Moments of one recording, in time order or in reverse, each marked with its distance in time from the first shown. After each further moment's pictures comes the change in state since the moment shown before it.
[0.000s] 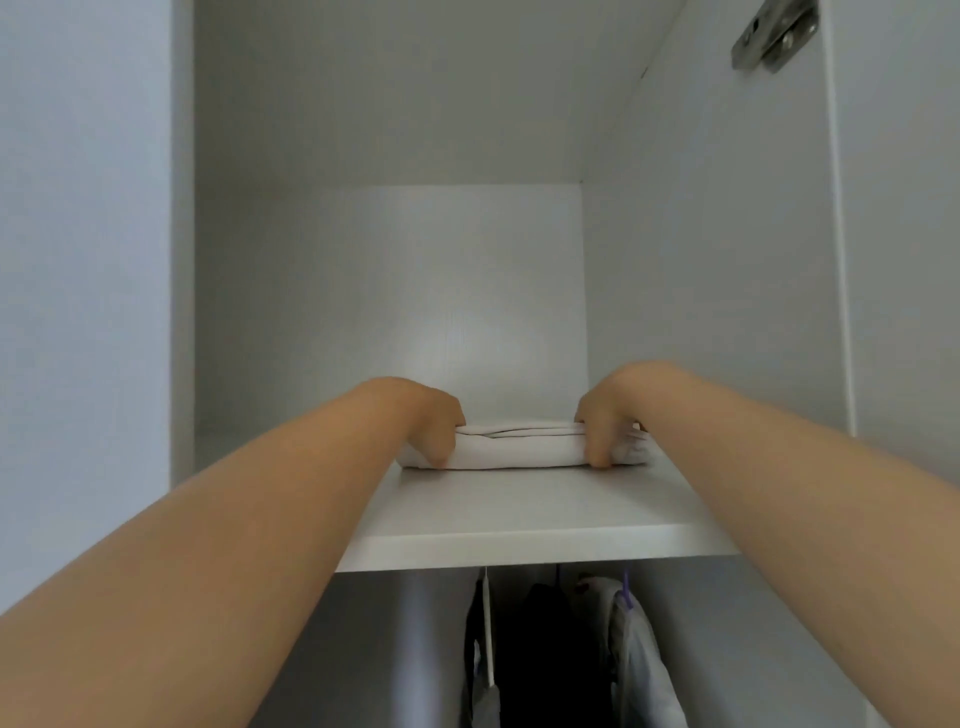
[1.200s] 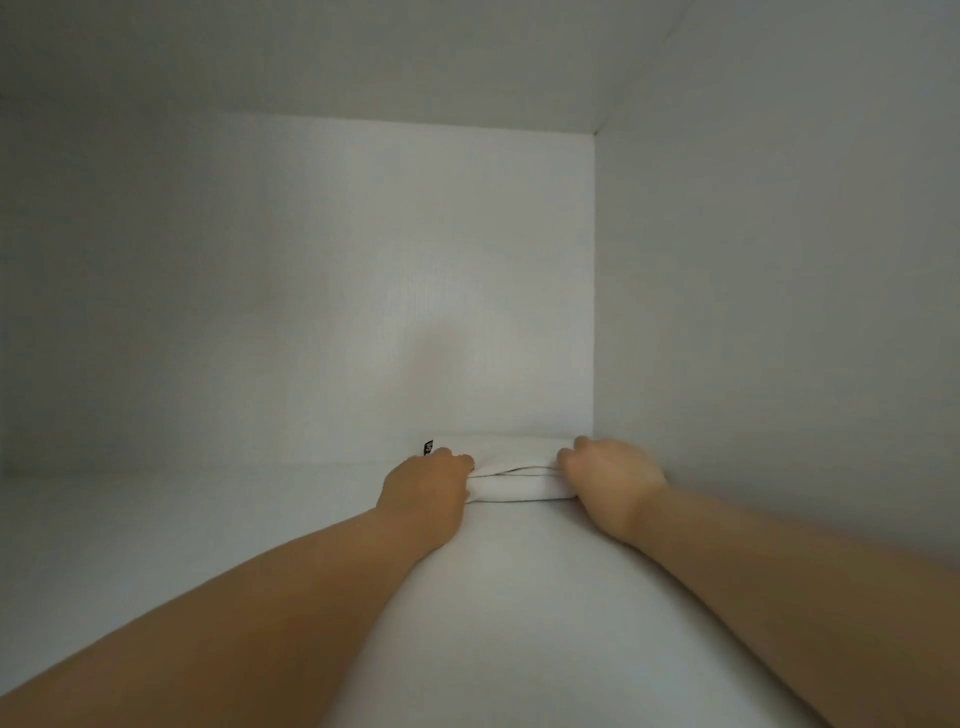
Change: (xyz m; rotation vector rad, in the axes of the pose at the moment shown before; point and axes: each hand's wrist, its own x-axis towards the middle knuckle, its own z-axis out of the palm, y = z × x) left_hand 0.213 -0.007 0.076 -0.272 0.465 0.018; right_hand 0.174 0.006 0.026 -0.131 0.651 -0.054
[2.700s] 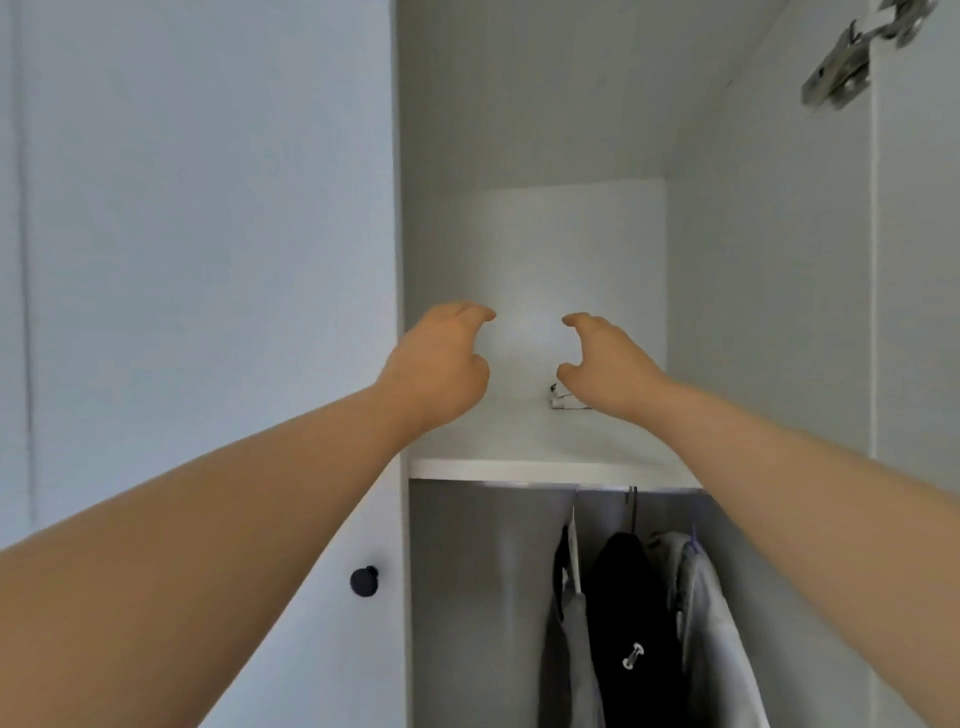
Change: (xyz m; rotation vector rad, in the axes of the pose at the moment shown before) left_hand -0.316 0.039 -0.231 -0.152 0.371 -0.116; right_hand -0.207 -0.090 -0.193 0.911 0.307 -0.024
